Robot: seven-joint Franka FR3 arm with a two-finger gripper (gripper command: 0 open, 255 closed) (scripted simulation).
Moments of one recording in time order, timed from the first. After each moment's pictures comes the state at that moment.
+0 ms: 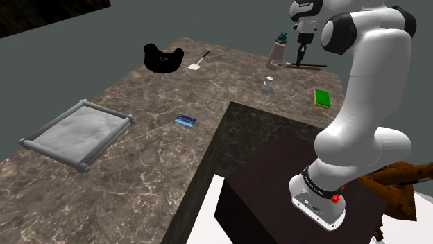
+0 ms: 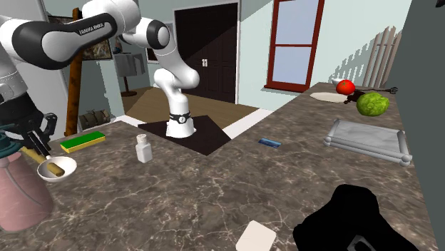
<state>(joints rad) -0.57 0.59 -0.26 -1.29 0.05 1.67 -1.33</state>
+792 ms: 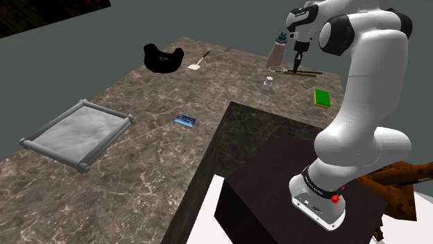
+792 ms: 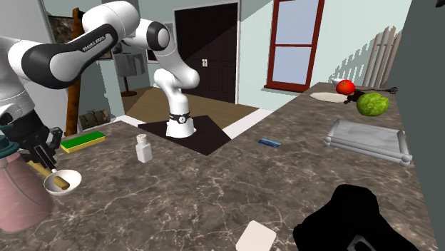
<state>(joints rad) -0.57 0.61 -0.26 -1.37 0.05 1.77 -1.33</state>
